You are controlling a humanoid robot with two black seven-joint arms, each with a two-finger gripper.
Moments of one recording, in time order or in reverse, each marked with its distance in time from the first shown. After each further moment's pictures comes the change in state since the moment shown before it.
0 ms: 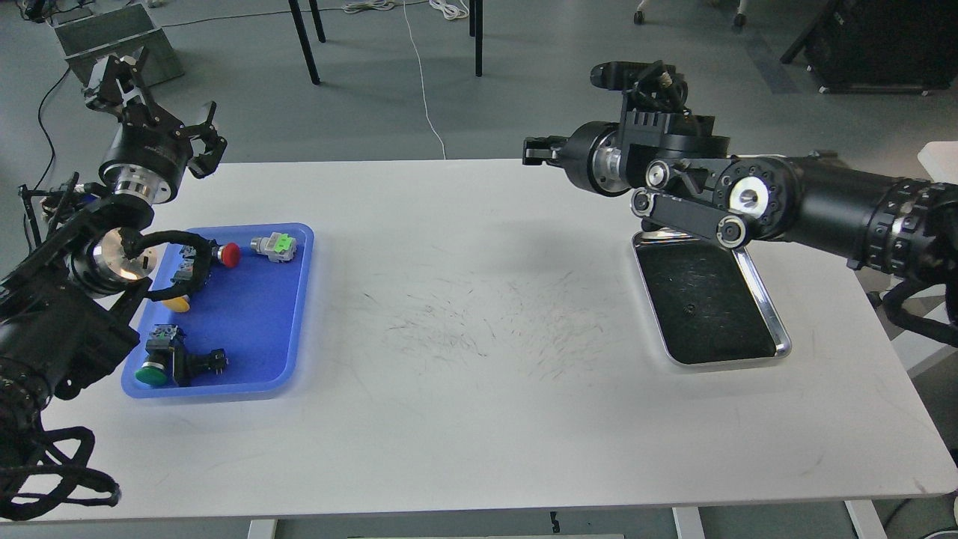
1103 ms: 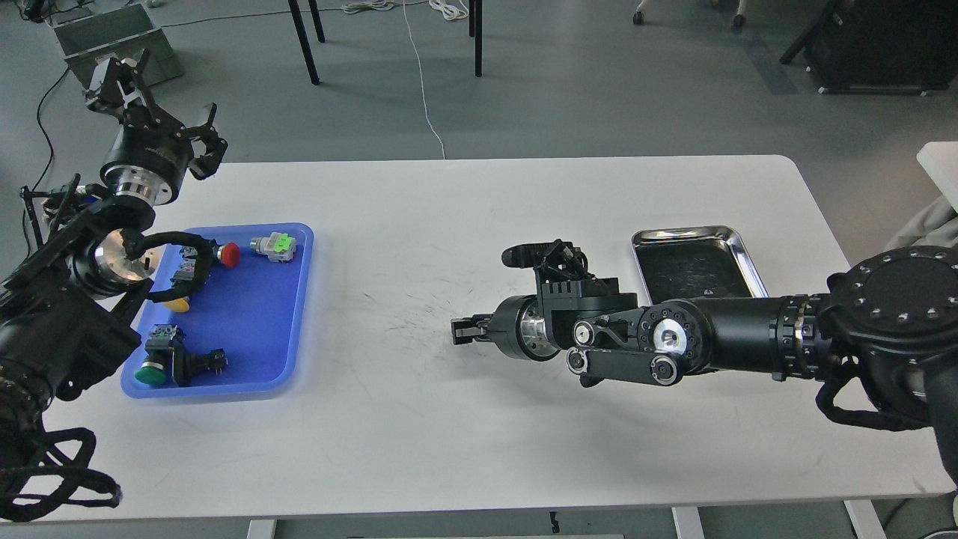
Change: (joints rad) left arm 0.003 -0.005 0.000 -0.001 0.001 0.003 -0.003; right arm -0.232 0.067 -0.085 0.159 -0.007 -0.031 0.010
